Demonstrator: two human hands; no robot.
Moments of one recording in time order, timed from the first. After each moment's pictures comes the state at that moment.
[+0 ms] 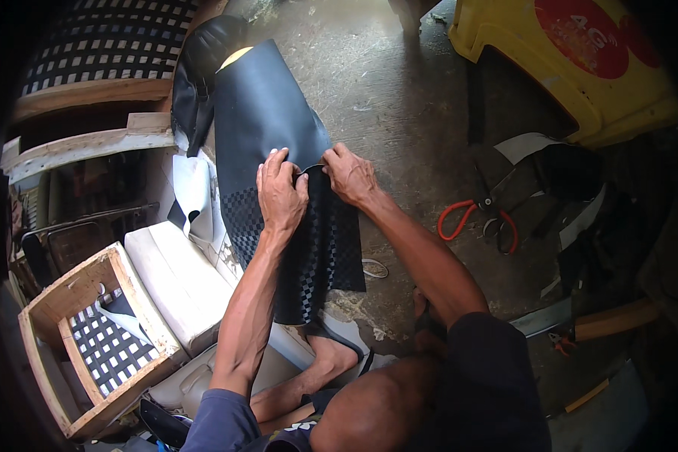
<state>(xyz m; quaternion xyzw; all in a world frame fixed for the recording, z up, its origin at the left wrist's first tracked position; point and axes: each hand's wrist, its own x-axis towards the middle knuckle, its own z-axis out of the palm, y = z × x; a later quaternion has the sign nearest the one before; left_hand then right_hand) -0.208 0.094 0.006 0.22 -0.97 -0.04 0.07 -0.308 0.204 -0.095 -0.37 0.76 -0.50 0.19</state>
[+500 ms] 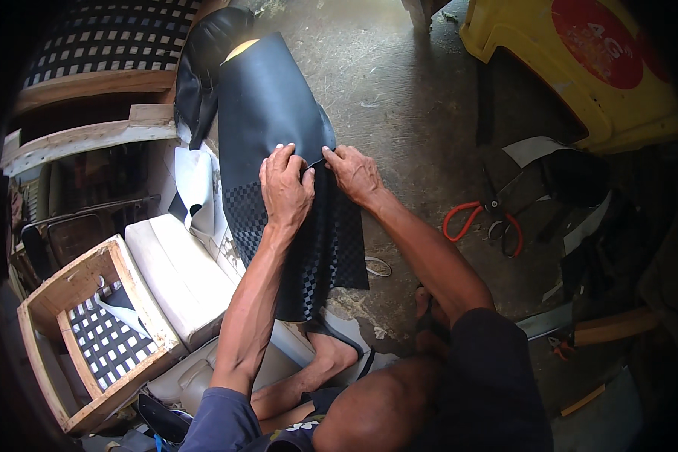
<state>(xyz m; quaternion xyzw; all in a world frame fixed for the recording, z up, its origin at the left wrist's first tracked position) -0.214 0.095 0.008 0.22 -0.97 -0.03 0.07 -0.302 0.198 -0.111 -0.42 0.76 -0.49 0.11</state>
